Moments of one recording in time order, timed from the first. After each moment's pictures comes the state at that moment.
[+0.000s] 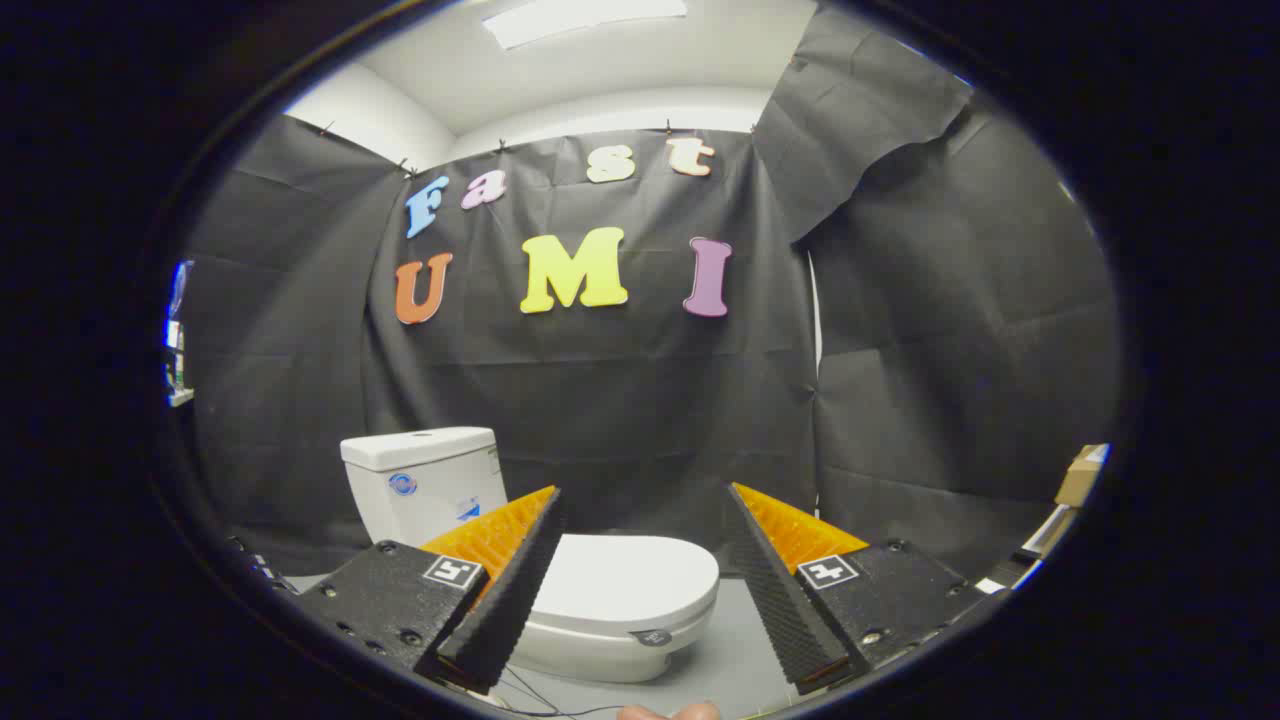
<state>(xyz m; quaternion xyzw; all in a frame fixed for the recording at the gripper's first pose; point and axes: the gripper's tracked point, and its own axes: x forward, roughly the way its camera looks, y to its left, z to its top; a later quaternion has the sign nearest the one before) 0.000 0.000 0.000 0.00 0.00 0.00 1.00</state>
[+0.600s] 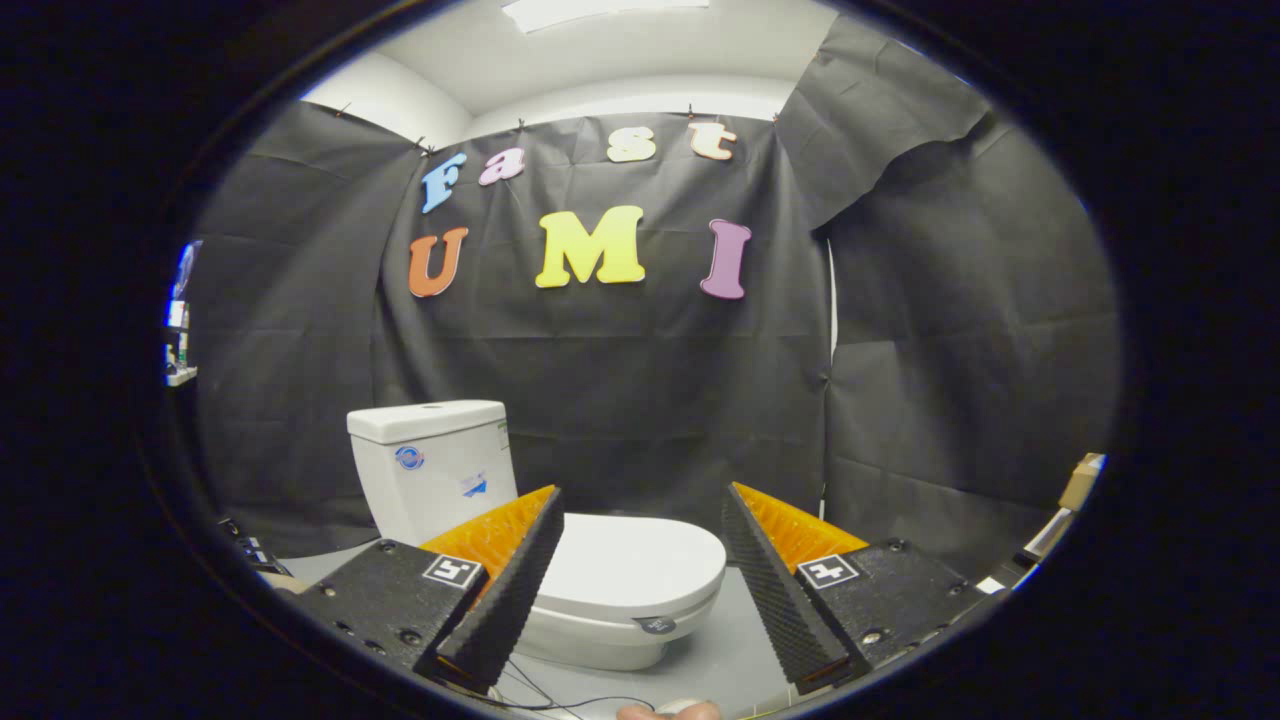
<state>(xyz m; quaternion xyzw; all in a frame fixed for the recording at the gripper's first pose) 0.006 0.011 -0.020 -0.02 0.03 0.01 1.00</state>
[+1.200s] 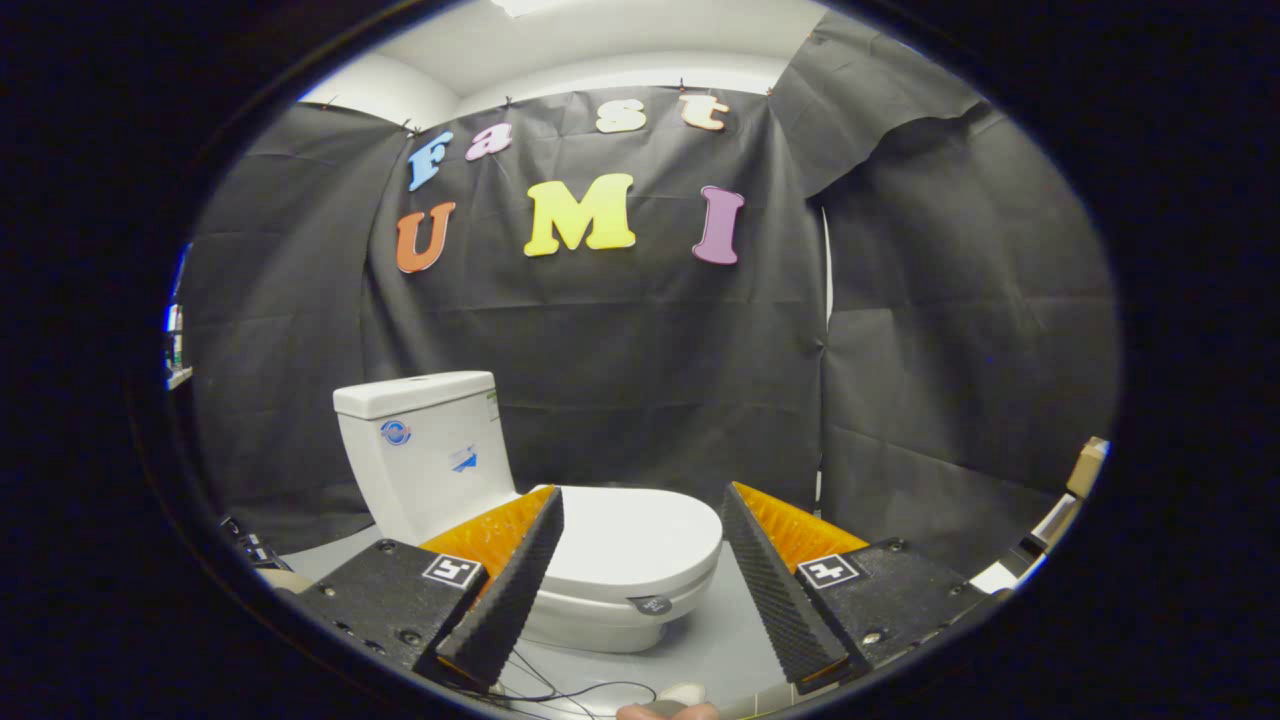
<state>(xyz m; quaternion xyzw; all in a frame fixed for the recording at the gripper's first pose) 0.016 0.000 -0.047 -0.01 0.07 0.00 1.00</state>
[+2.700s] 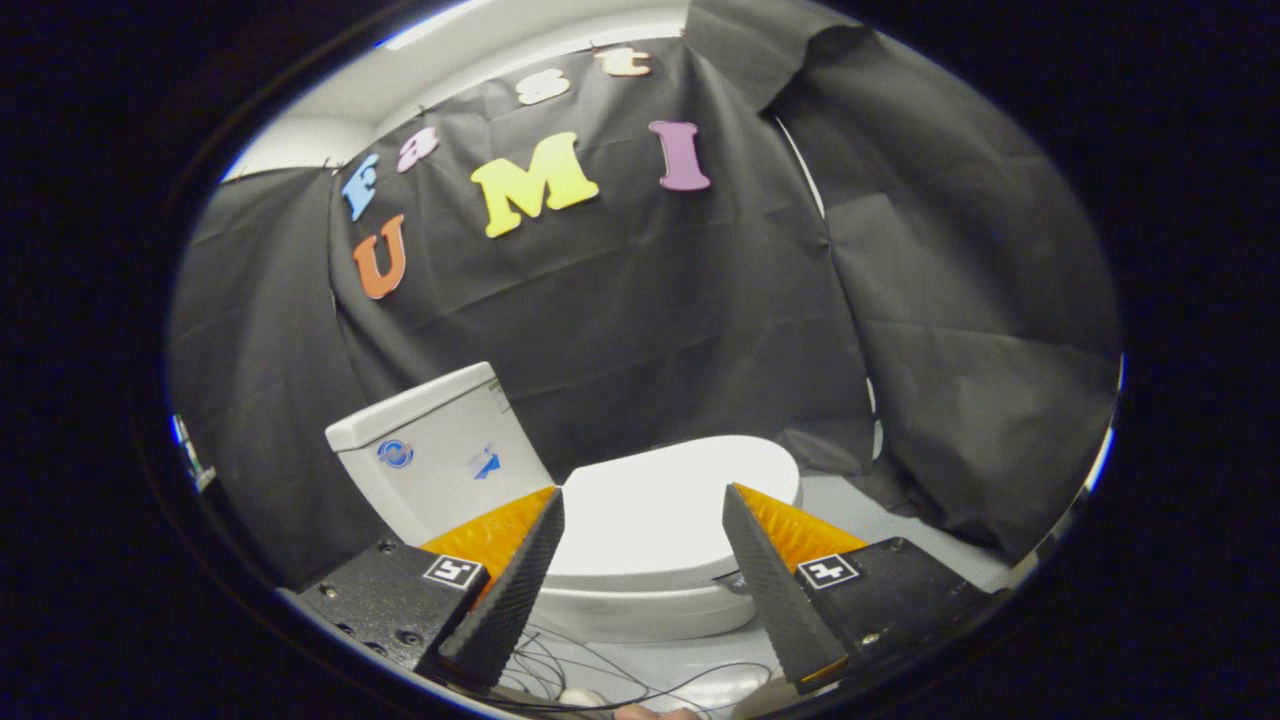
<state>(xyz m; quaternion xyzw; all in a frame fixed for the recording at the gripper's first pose) 0.093 0.034 -0.131 0.15 0.14 0.01 0.98</state>
